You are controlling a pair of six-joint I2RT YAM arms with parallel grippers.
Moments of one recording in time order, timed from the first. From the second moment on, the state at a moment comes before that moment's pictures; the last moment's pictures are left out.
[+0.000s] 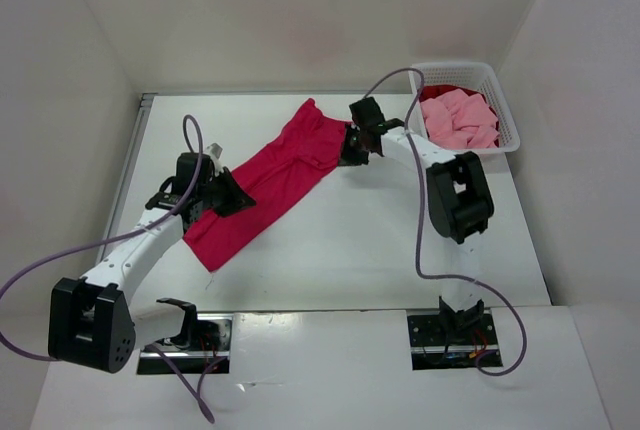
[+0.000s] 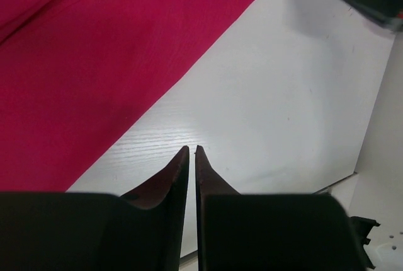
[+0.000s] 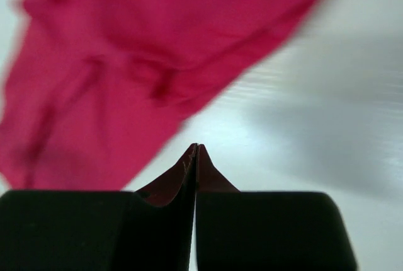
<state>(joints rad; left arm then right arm) -0.18 1.18 0.76 -0.35 0.32 -0.70 0.42 2.00 1.57 -0.45 -0.14 0.61</state>
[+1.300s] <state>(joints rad) -0.05 1.12 0.79 -0.43 0.32 -0.63 0.76 1.95 1.40 -0.29 -0.28 0.80</state>
